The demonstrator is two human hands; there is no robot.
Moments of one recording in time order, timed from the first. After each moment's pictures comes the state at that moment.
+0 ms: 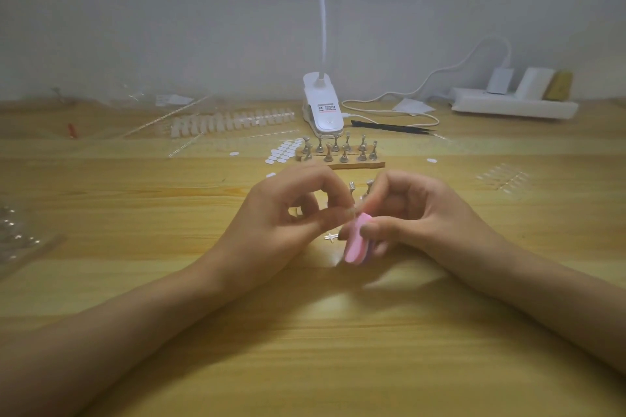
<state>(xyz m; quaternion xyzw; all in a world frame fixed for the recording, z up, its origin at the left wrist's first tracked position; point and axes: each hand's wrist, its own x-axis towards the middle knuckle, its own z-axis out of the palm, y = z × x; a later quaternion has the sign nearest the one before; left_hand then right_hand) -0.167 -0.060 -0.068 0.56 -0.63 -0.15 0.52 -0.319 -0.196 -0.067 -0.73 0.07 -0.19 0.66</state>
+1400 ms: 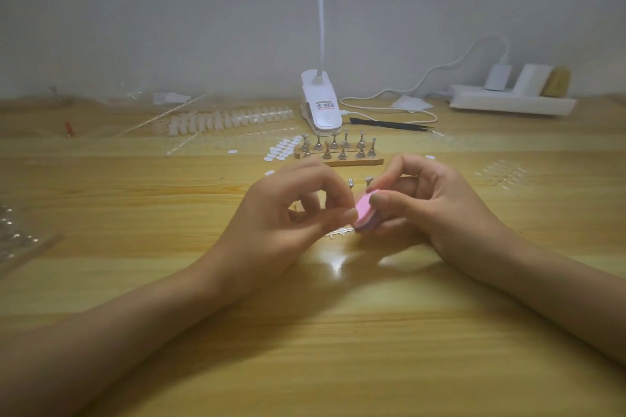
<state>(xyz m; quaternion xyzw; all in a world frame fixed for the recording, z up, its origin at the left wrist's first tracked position) -0.170 -0.056 -0.069 0.57 -0.62 -0.13 0.52 -0.318 -0.199 -0.067 -0.69 0.10 -0.23 0.68</state>
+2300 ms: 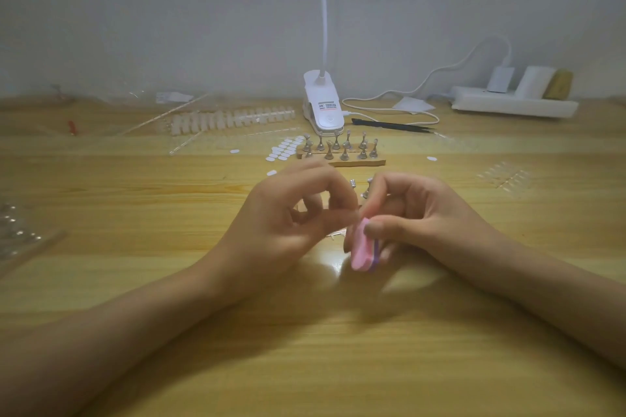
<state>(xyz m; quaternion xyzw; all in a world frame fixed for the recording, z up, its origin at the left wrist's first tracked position) -0.172 -0.055 -0.066 0.57 -0.64 -0.11 0.51 -0.321 -0.196 -0.066 -0.73 0.03 -0.14 0.67</state>
